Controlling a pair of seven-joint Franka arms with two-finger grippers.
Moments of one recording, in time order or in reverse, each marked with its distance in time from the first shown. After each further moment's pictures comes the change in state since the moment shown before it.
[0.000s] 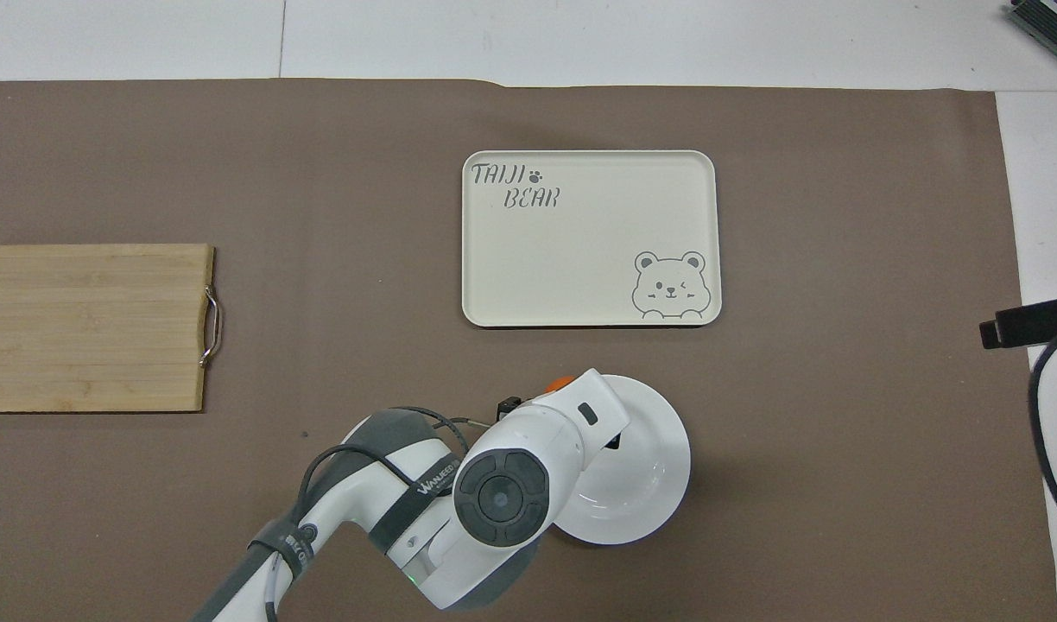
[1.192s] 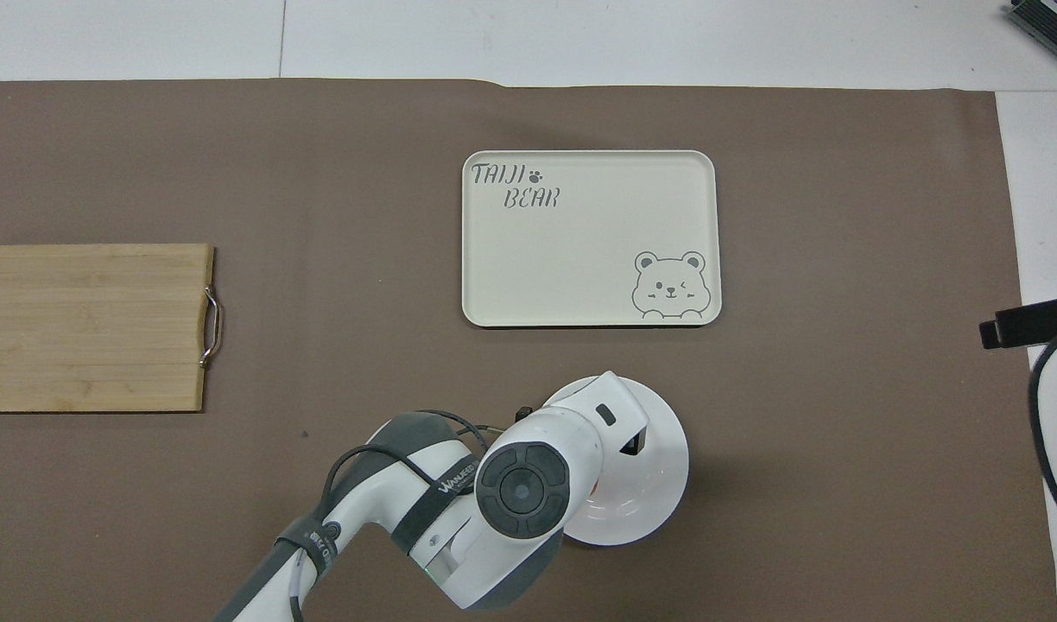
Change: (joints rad) left arm -0.033 0.026 0.018 0.050 -0.072 -0.059 -0.004; right arm 0.000 0.000 0.000 0.000 0.000 0.000 0.000
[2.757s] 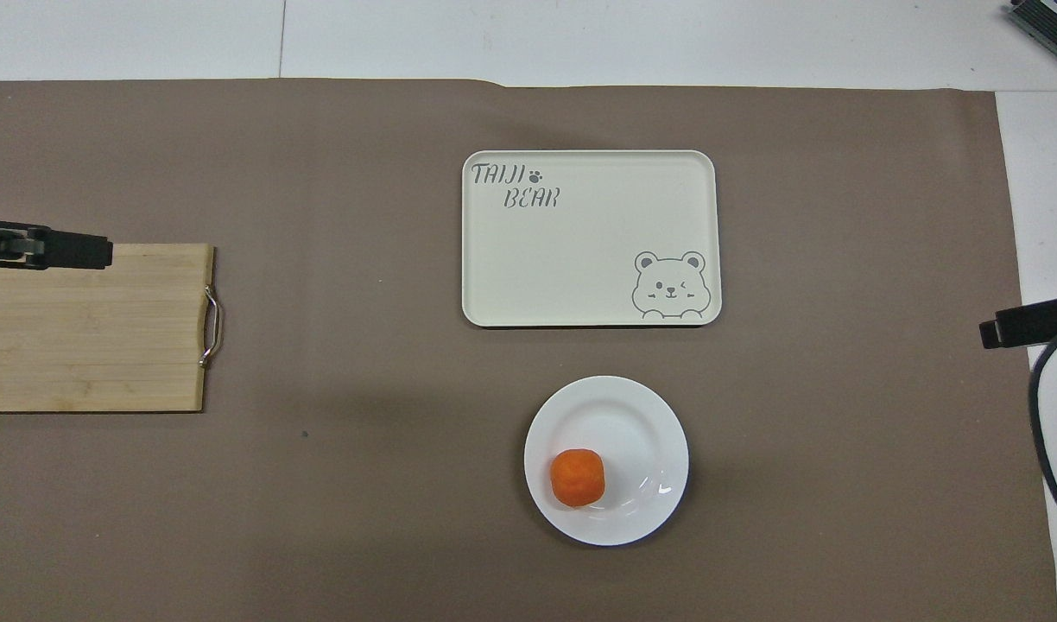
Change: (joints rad) left arm 0.815 -0.274 0.034 0.381 0.113 -0.721 0.715; right arm 0.000 0.000 0.000 0.000 0.000 0.000 0.000
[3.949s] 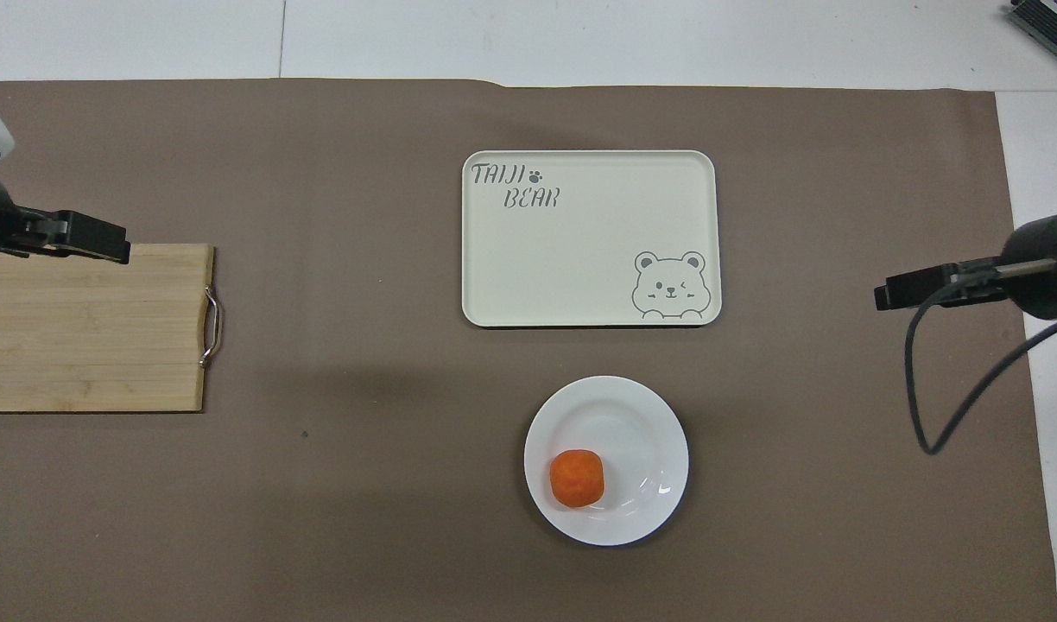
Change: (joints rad) left arm 0.006 0.074 -0.023 0.014 0.000 -0.077 -0.031; right arm 0.080 0.075 0.010 -0.375 0.331 0.341 -0.009
